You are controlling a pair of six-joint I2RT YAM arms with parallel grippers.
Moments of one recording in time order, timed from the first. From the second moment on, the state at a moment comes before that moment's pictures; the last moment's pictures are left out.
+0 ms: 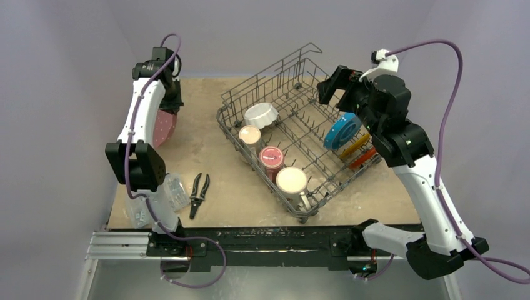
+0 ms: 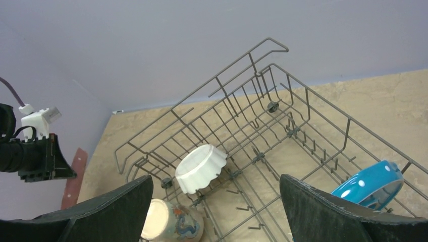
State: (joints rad) left arm -0.01 1.89 1.98 -1.21 -0.19 -0.11; right arm 0.44 1.13 1.54 -0.59 0.22 0.42
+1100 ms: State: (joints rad) left arm 0.00 1.66 1.98 -1.25 -0.05 -0.41; right arm 0.54 1.20 1.53 -0.55 0.11 0.35
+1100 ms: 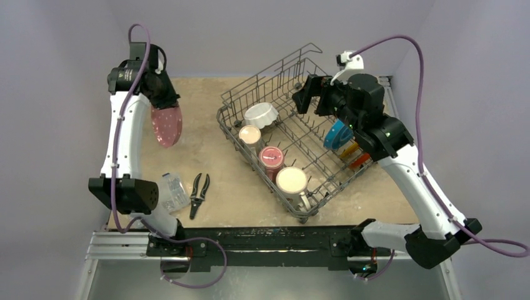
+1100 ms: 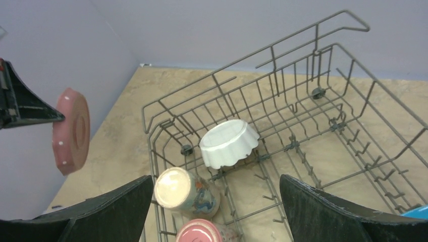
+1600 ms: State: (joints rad) left arm 0.00 1.33 1.90 -1.25 0.03 -0.62; right arm 0.74 1.28 1.53 -0.54 0.08 0.32
